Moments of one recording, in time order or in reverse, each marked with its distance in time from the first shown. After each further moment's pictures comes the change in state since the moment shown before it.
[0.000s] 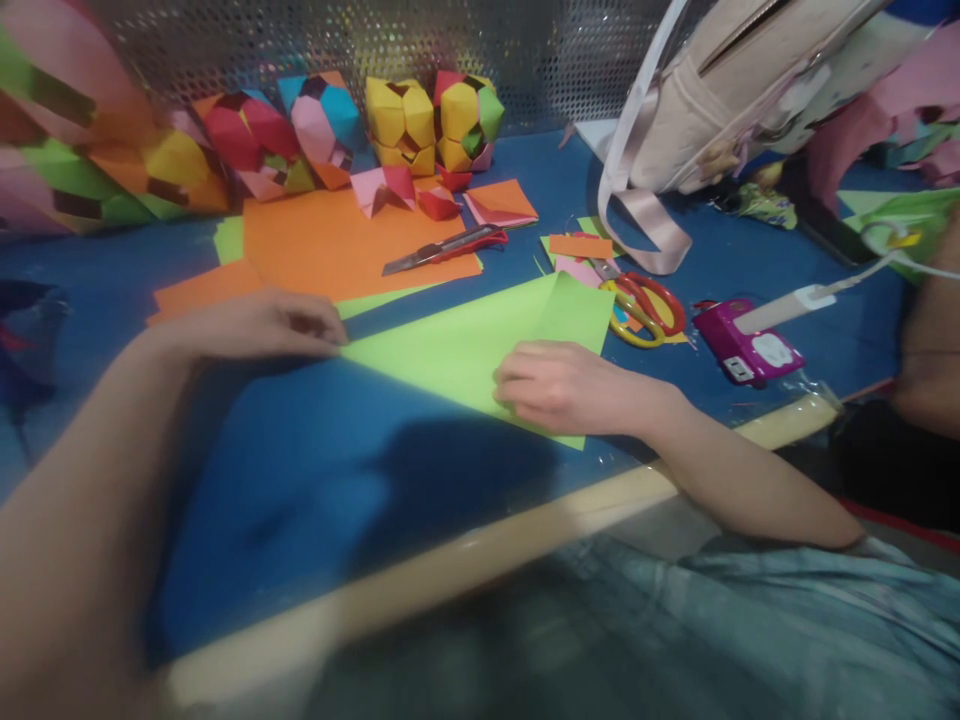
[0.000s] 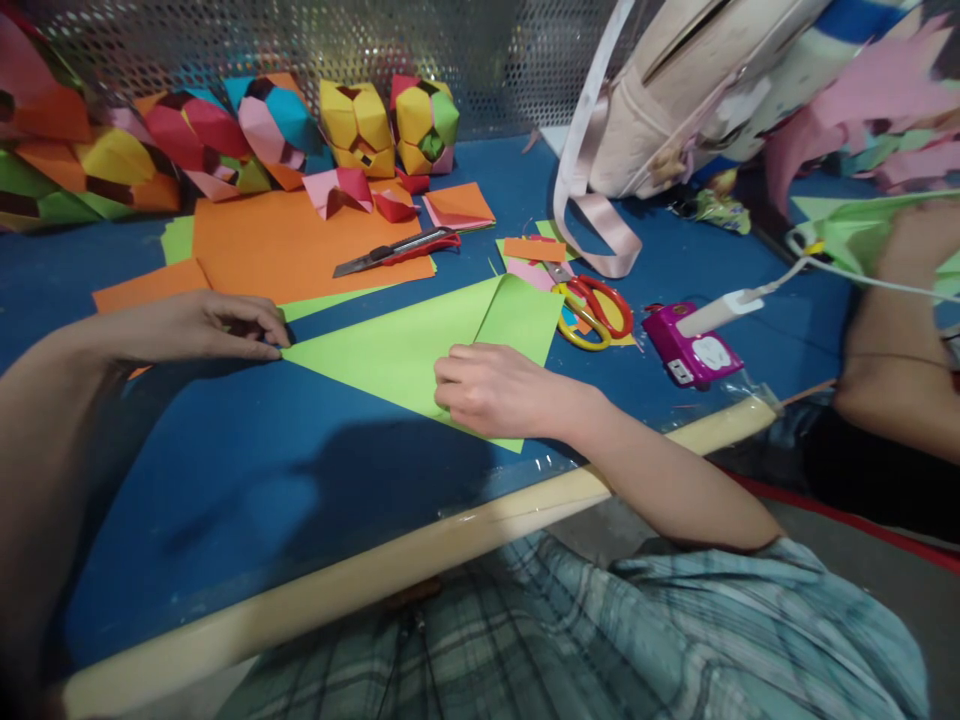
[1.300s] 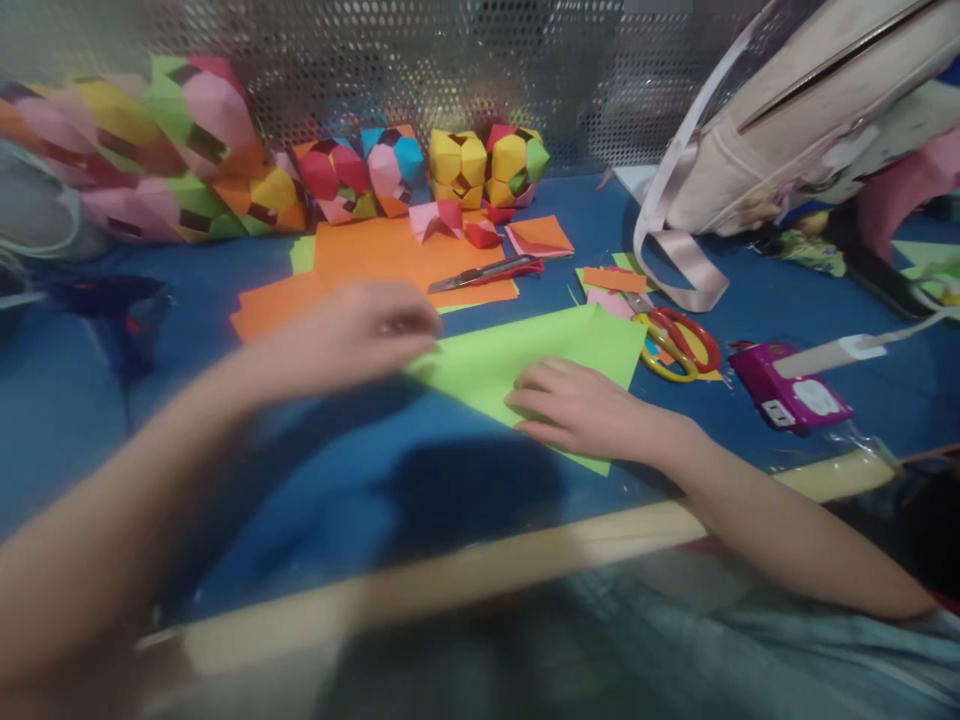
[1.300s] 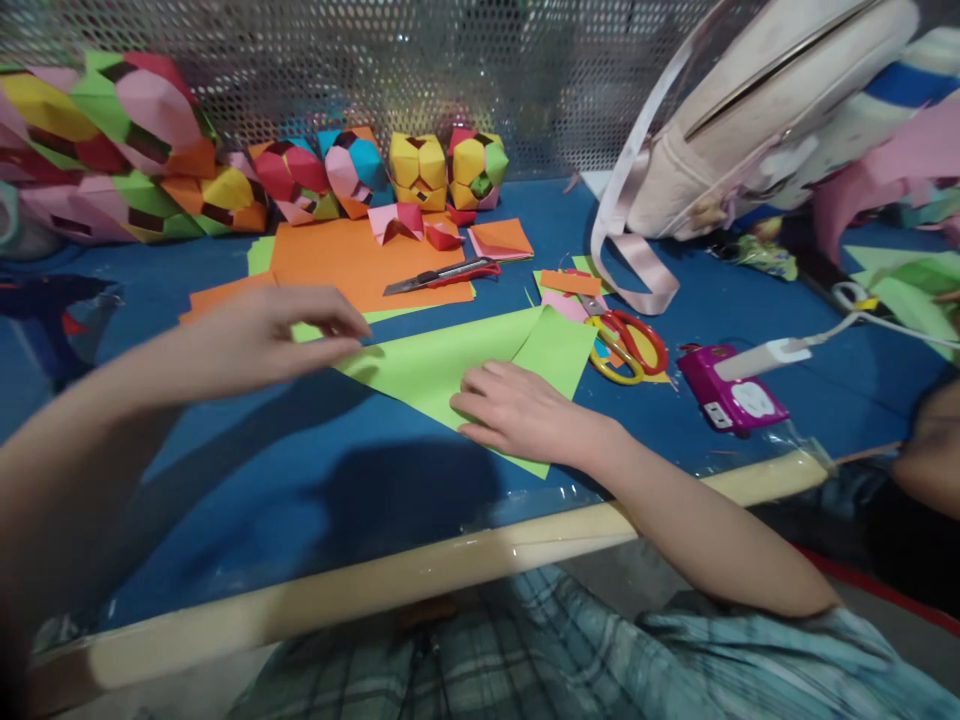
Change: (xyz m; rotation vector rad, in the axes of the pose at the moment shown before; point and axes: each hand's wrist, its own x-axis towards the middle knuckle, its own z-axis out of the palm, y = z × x) left_hand -0.032 0.113 0.023 0.117 0.409 0.153; right_hand 0.005 -0.001 0.012 0.097 -0.015 0.099
